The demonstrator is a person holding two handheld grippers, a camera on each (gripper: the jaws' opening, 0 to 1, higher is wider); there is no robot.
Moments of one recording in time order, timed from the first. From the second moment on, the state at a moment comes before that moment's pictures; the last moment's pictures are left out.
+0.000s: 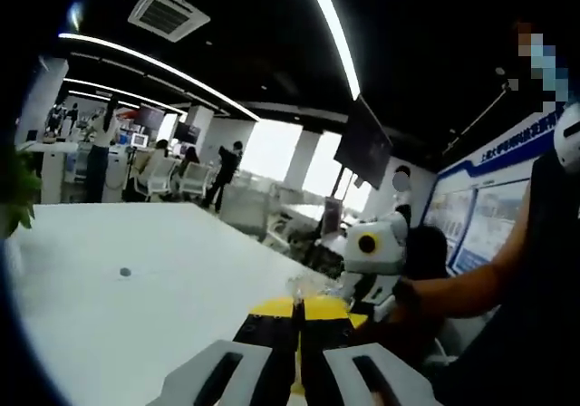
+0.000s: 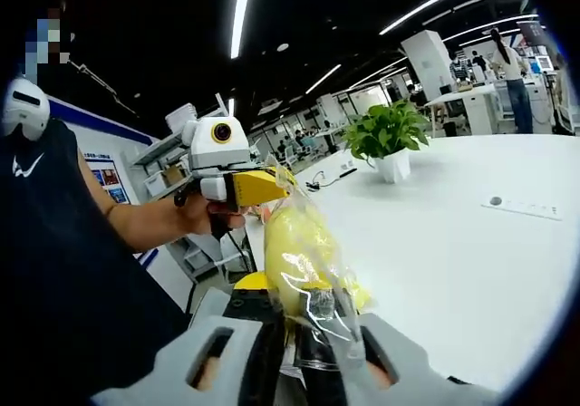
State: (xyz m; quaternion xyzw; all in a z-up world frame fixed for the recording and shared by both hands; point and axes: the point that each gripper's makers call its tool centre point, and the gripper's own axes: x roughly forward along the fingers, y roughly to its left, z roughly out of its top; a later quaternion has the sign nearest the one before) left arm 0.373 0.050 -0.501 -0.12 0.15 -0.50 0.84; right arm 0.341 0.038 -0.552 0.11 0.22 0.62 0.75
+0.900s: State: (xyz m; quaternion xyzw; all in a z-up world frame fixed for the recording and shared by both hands) left arm 0.372 0.042 -0.508 -0.13 0.17 -0.48 0.85; right arm 0.346 0.032 -0.564 0.13 0.20 0.61 0.76
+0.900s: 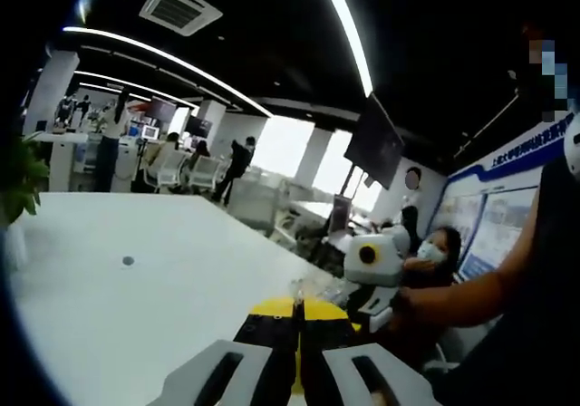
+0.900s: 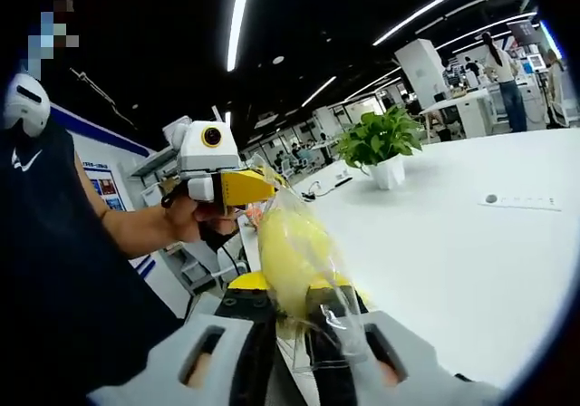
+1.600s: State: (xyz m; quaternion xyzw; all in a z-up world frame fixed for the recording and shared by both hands) left arm 0.372 0.032 -0.503 -0.17 0.17 -0.50 0.83; right arm 0.358 0.024 -0.565 0.13 0.16 0.57 0.79
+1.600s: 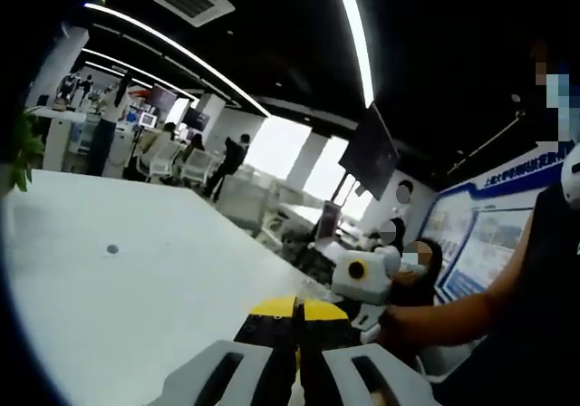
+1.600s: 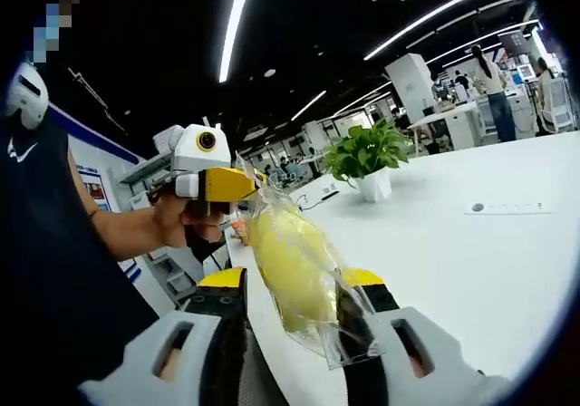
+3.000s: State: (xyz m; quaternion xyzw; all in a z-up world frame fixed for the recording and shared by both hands) left arm 0.392 0.040 -0.554 -0.28 0.20 -0.44 0.83; right arm 0.372 -0.111 -0.648 0.02 0.17 0.36 0.92
